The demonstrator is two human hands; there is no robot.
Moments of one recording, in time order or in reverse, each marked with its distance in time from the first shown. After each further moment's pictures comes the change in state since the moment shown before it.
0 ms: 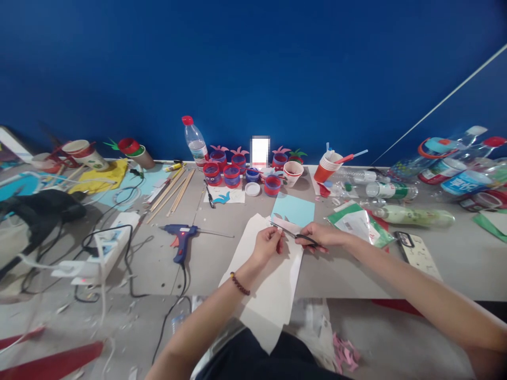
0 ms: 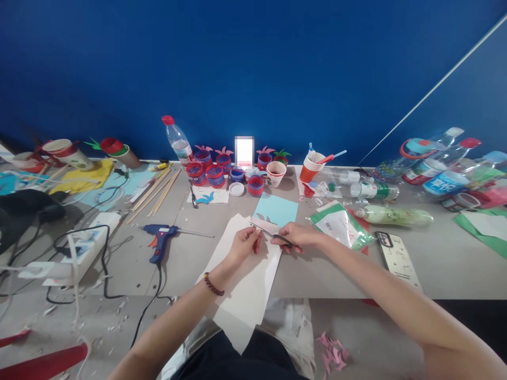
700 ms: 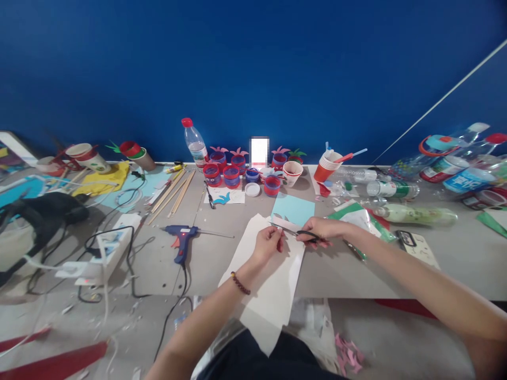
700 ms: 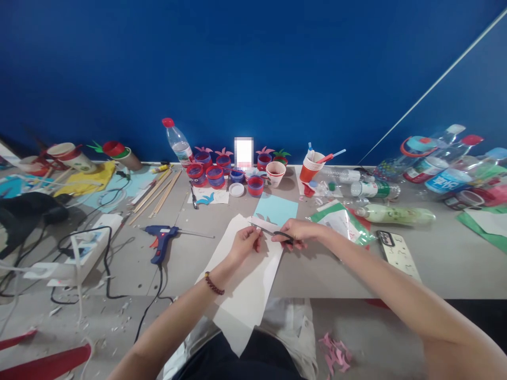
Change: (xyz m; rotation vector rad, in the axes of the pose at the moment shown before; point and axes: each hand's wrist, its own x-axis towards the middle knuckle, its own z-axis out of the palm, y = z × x) left_hand 0.000 0.007 0.003 -0.028 0.037 -0.042; right_hand 0.001 -0.013 -0.013 -0.002 -0.072 0.081
